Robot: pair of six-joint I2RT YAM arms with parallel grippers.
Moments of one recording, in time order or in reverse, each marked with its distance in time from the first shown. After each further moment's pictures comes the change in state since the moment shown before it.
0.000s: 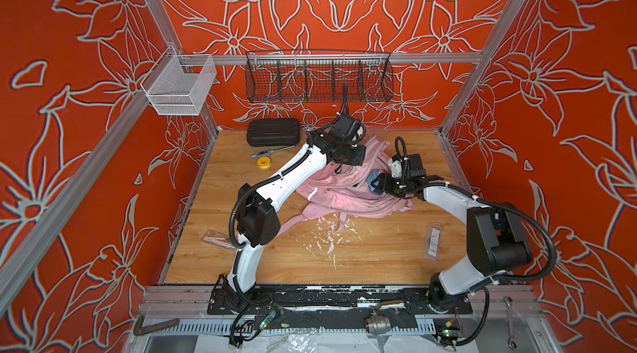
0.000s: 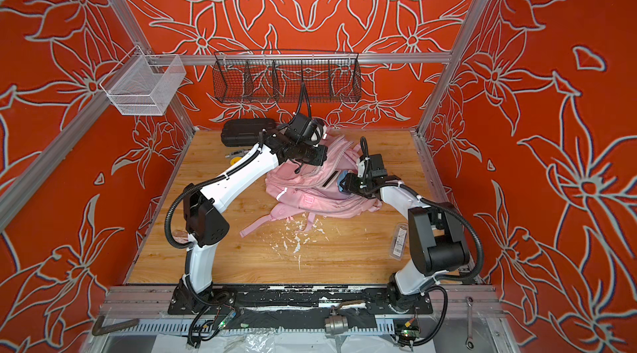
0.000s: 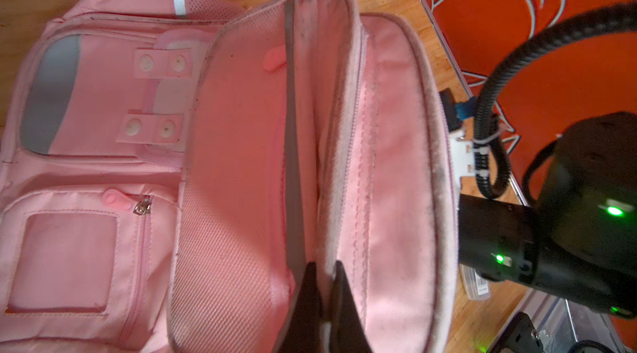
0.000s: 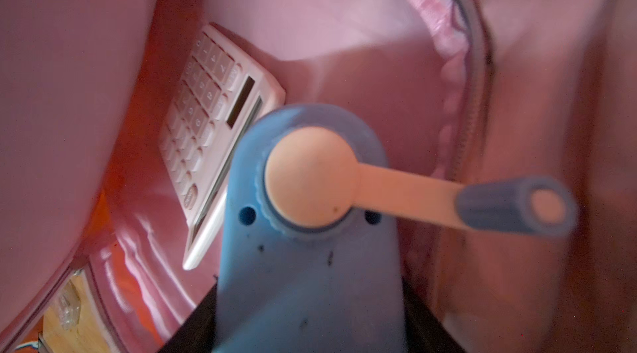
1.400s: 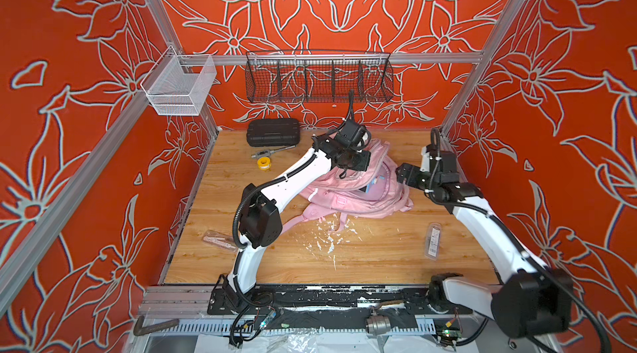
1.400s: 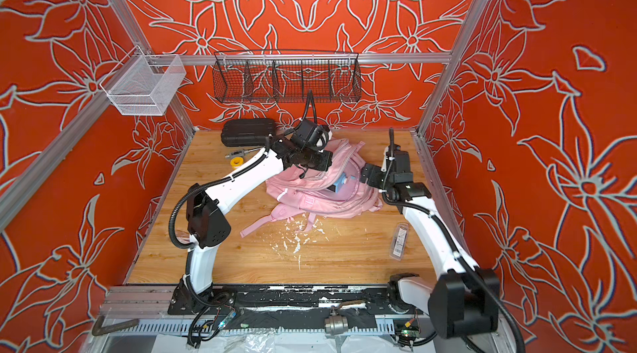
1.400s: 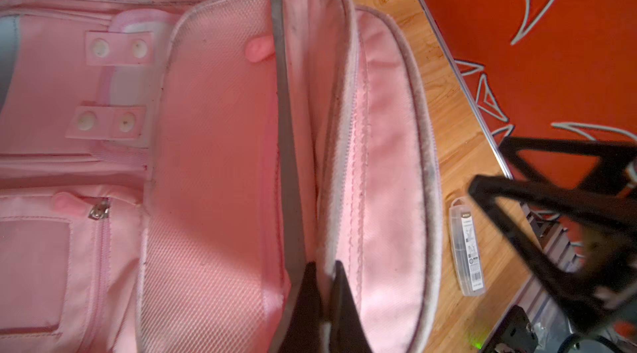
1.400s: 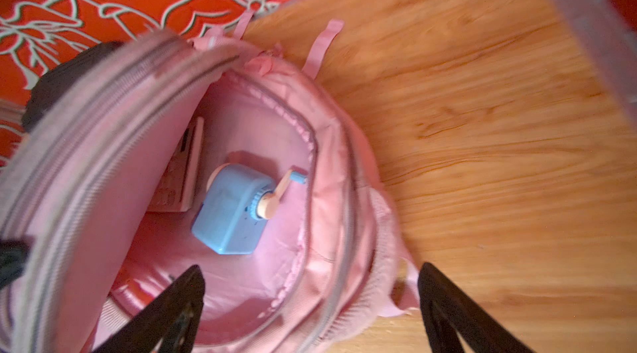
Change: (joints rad) left arm -0.053 0.013 -0.057 0.048 -0.007 -0.001; right arm -0.092 -0.492 0.000 -0.262 0.360 -0.116
